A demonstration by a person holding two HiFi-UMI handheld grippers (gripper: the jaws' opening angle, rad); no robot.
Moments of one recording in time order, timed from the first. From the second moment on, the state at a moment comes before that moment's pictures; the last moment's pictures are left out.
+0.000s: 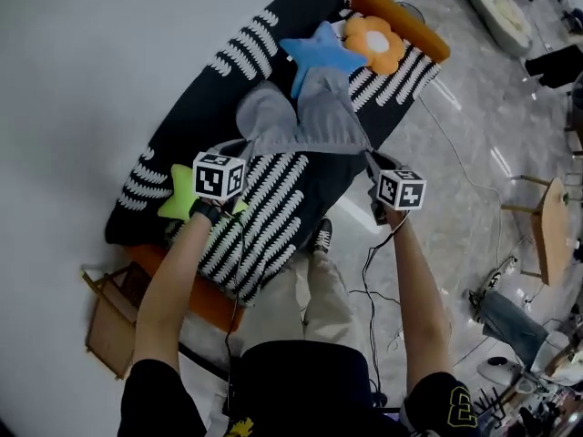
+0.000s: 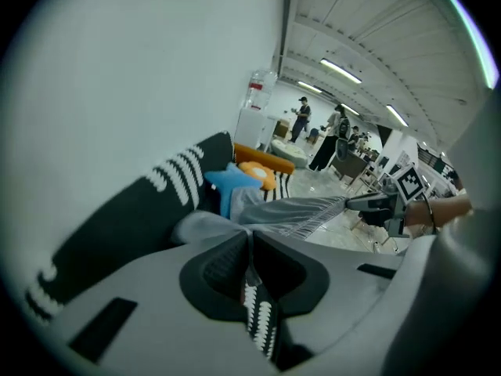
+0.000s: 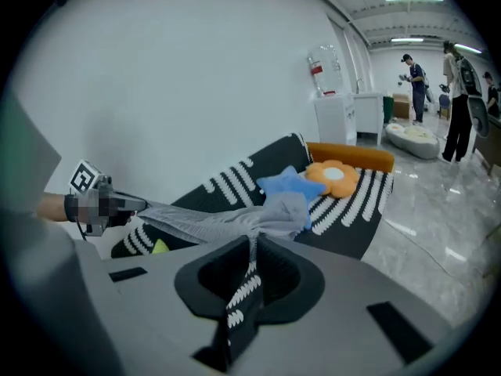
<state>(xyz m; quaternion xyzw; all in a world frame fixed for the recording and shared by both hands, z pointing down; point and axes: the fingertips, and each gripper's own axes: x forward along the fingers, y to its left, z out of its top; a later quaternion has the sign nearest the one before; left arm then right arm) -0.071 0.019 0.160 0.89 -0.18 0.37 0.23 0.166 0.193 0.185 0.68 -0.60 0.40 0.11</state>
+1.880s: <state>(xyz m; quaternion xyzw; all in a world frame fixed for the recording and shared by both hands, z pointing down) -0.033 0.403 0.608 0.64 -0.21 0.41 0.61 0.309 0.102 0.542 0.57 -0.66 0.36 0.33</state>
